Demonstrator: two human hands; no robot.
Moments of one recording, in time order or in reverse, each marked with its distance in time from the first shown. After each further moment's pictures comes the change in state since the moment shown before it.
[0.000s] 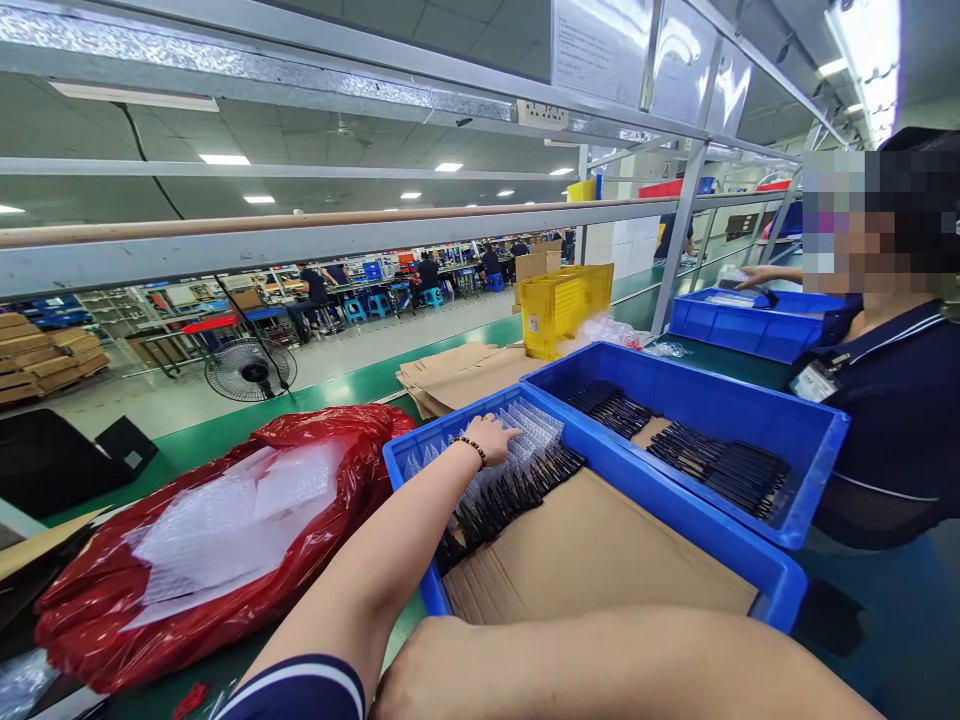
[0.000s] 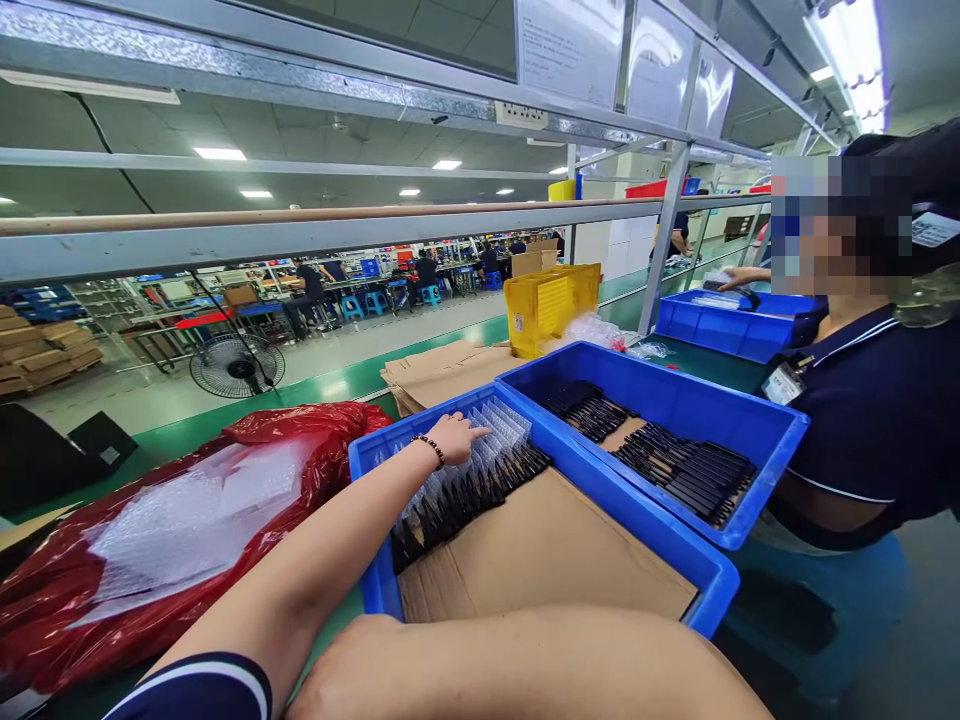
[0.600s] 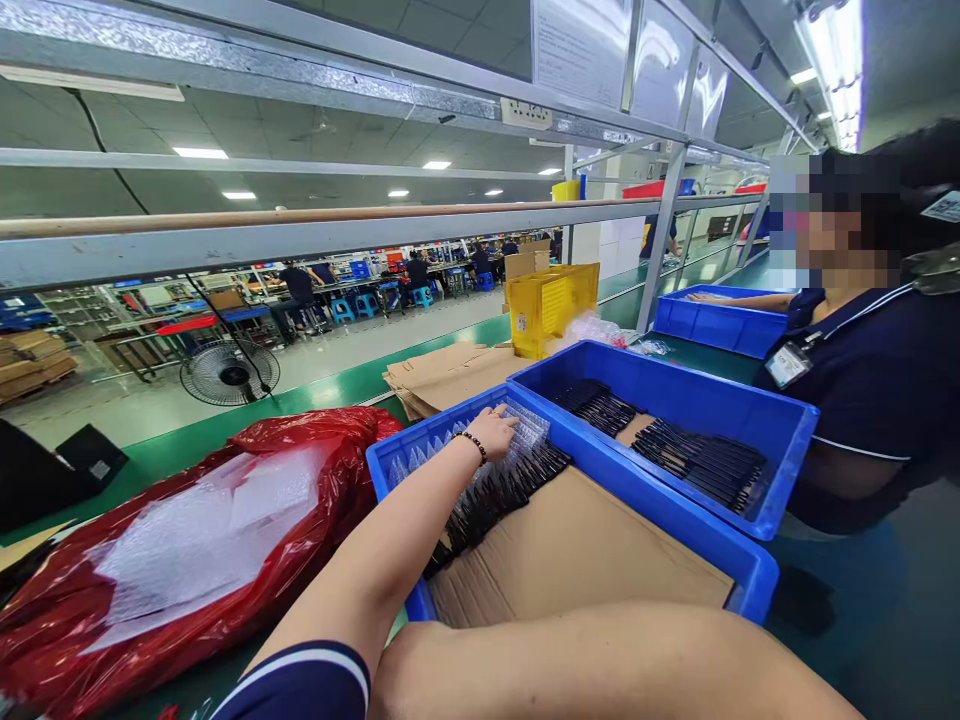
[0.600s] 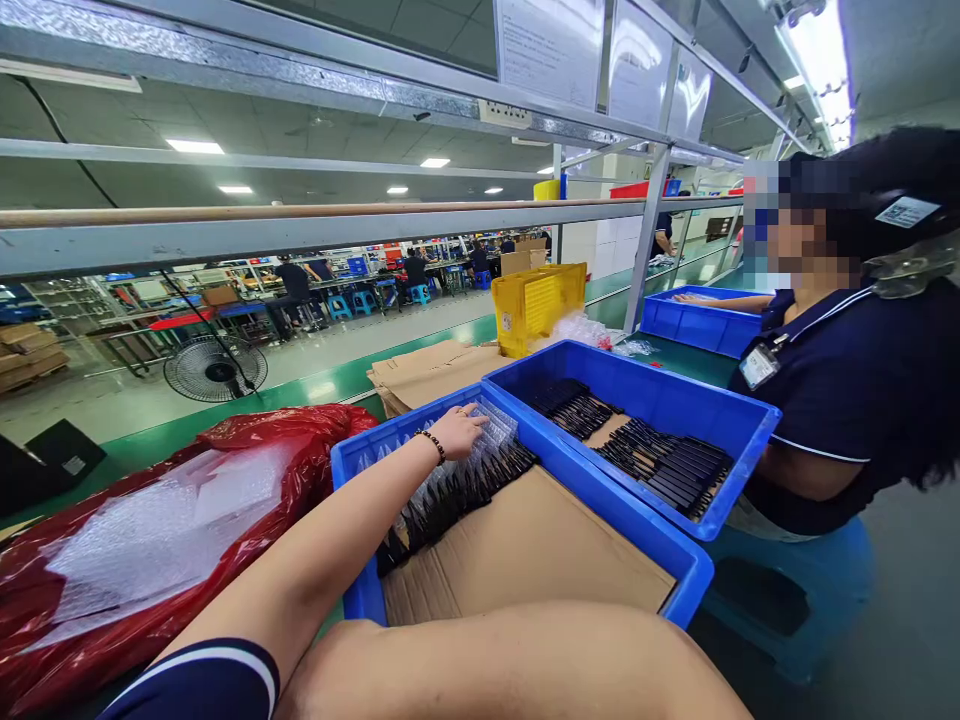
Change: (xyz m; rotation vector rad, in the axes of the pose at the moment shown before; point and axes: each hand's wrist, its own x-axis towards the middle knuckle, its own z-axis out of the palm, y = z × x) left_hand 0.021 0.013 -0.004 0.049 0.119 0.218; right_hand 0.016 0.010 0.015 0.086 0.080 -0.006
